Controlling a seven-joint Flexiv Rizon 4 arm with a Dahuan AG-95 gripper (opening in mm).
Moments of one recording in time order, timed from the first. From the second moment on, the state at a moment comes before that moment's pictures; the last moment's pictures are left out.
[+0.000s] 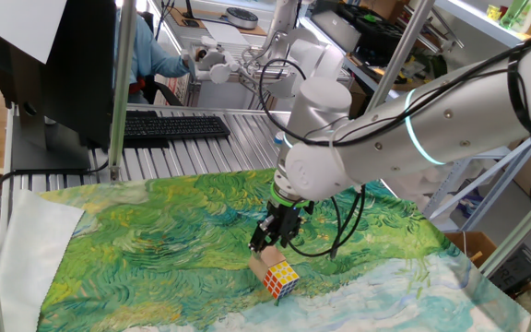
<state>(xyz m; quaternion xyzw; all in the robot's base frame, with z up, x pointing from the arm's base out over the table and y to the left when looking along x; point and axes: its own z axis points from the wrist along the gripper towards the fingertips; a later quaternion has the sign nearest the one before) 0.545 0.008 0.055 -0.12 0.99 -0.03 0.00</state>
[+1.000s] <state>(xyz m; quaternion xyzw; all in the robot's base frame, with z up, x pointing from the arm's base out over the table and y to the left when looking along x) 0.545 0.009 0.055 -0.11 0.99 -0.03 0.00</state>
